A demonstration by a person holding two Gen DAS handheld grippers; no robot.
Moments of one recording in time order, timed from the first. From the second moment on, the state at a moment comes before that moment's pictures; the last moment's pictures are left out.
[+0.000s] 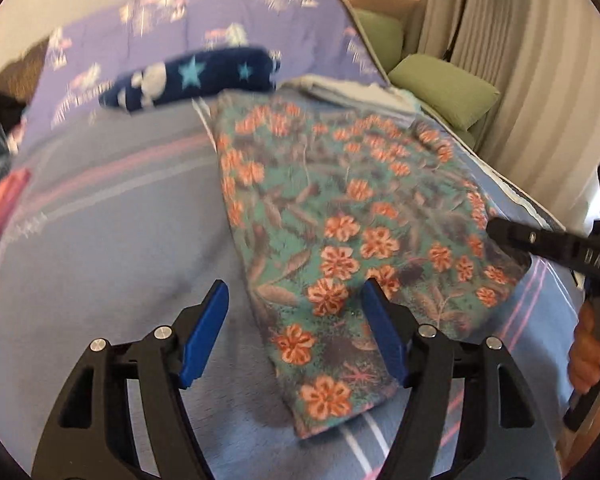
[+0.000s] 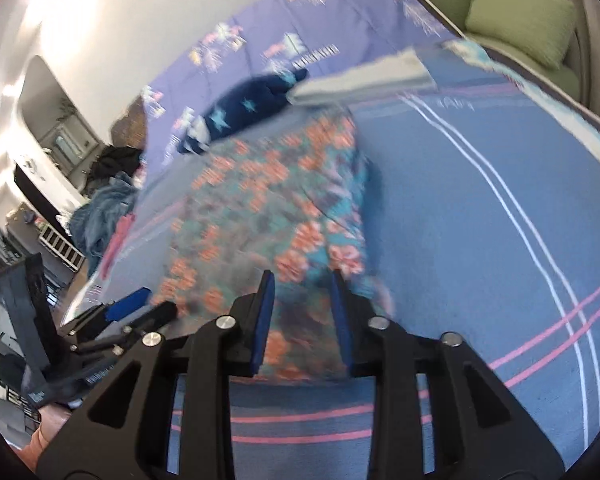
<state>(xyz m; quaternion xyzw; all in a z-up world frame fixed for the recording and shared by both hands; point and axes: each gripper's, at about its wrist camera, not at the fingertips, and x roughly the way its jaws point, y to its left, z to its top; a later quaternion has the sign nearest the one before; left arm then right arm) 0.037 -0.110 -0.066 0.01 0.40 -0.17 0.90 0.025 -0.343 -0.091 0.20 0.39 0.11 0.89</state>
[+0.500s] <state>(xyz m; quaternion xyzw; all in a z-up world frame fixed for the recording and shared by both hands) 0.038 -0.104 -0.074 0.00 0.42 -0.18 0.89 0.024 -0.345 -0.067 0.17 0.35 0.14 0.91</state>
